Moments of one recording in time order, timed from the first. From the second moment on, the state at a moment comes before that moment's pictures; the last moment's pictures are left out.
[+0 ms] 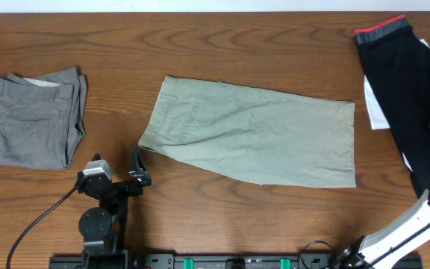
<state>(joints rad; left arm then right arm) 0.04 0.01 0.02 -0.11 0.00 -0.27 -0.69 2.14 1.49 -0.67 0.27 0.21</state>
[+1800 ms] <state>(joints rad) 0.04 0.01 0.02 -0.11 0.00 -0.27 -0.48 2.20 1.40 -0.05 -0.02 -0.08</state>
